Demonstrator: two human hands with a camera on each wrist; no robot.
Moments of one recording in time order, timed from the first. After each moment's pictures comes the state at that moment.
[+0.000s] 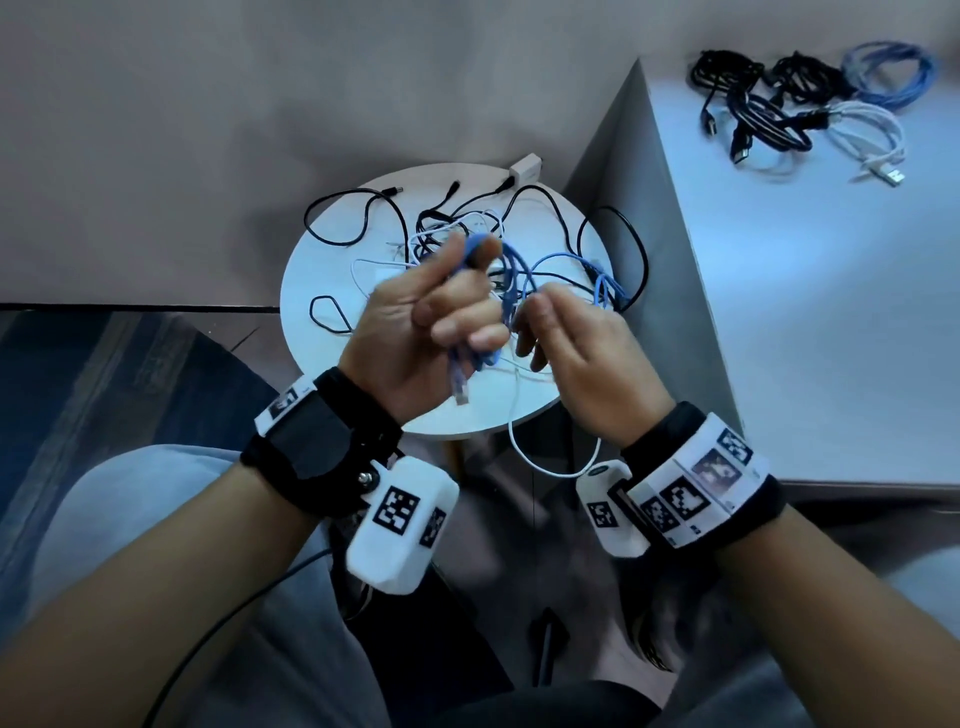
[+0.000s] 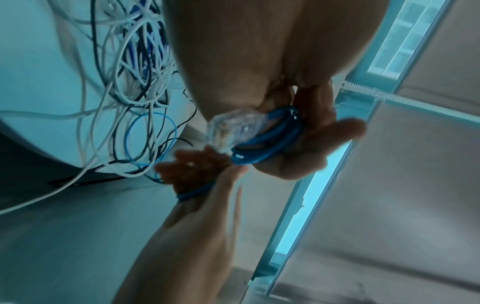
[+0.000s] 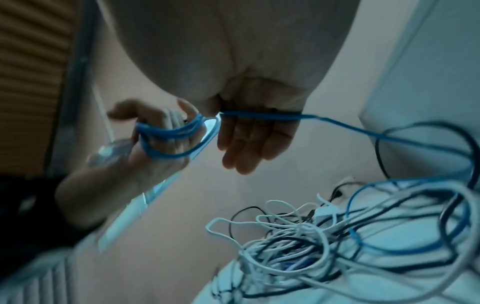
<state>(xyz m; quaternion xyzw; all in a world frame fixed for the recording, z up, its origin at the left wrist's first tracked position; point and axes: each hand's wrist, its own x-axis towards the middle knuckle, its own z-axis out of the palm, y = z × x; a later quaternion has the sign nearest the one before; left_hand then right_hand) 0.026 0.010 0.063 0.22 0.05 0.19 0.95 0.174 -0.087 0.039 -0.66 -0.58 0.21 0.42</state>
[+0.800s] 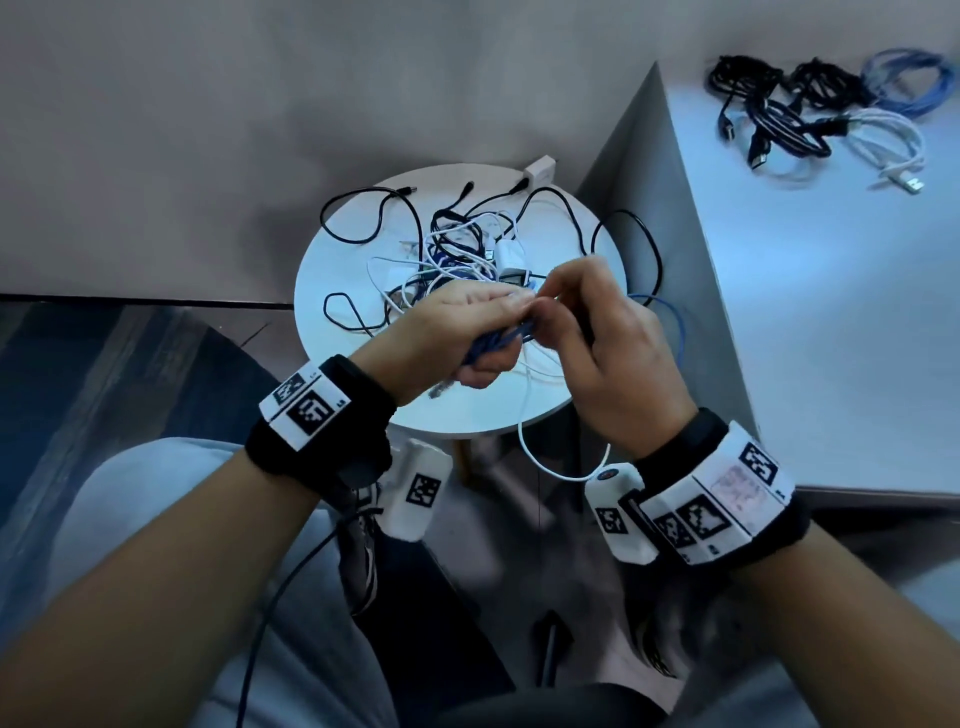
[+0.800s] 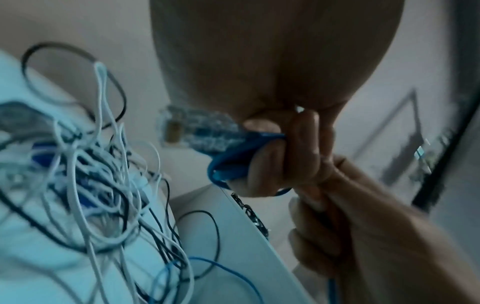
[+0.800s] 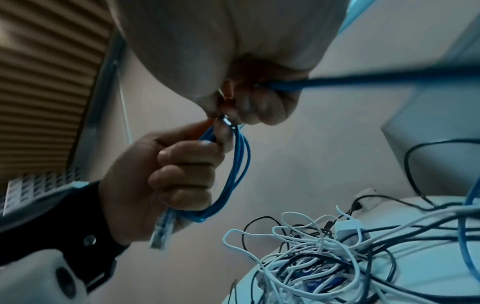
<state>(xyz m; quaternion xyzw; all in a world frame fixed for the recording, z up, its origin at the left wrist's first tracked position) 0.022 0.014 0.061 0.64 0.21 0.12 0.73 0.164 -0.093 0.051 -0.64 -0.60 0.11 0.46</state>
